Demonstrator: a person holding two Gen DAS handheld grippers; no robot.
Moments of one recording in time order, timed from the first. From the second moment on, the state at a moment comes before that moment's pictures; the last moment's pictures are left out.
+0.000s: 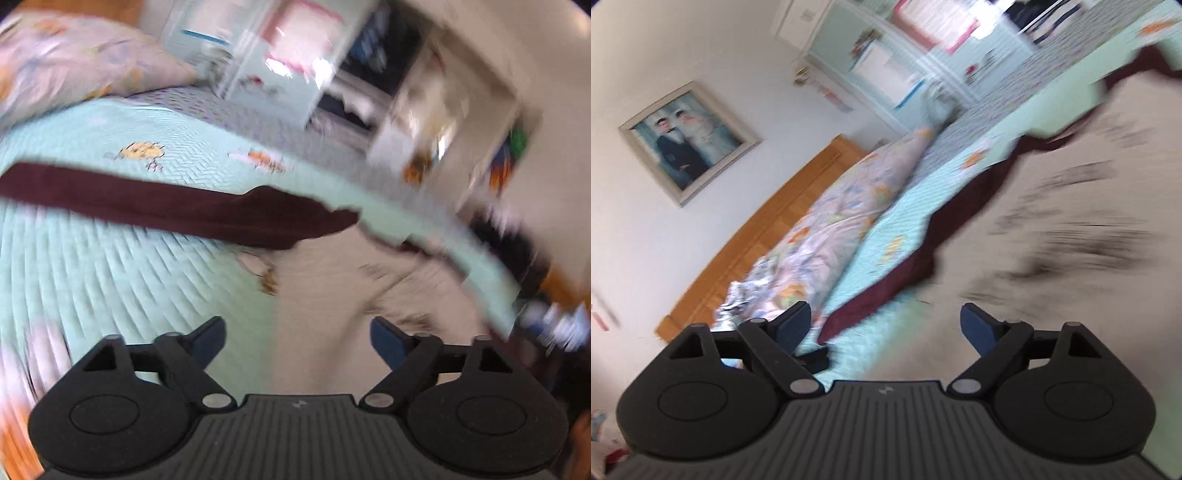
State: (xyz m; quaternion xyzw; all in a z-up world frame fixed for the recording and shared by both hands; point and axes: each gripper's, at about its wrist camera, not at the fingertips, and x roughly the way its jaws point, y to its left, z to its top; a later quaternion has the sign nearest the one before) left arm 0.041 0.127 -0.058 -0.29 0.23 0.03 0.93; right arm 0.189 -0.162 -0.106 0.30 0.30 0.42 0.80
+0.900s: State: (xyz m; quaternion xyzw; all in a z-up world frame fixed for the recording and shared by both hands) left arm 0.053 -0.050 -0.105 -0.08 0.25 0.15 0.95; right arm 0.106 -0.293 -0.152 0.14 0.27 0.23 0.93
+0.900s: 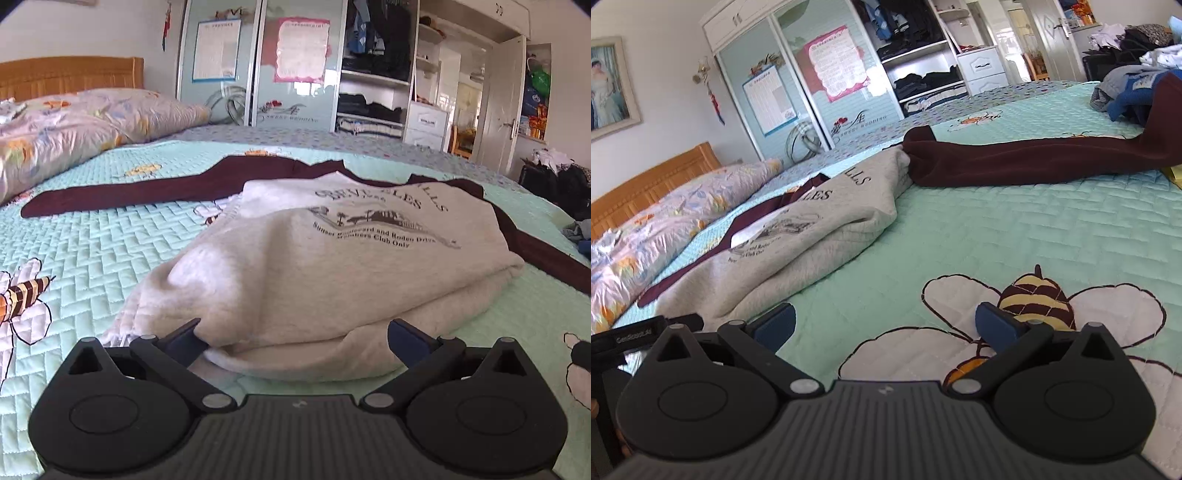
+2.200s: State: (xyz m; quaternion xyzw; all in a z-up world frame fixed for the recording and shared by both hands) left arm 0.027 0.071 -0.135 -0.37 0.12 0.14 0.91; right arm 0.109 -0.080 -0.101 -0.08 0.36 0.36 0.86
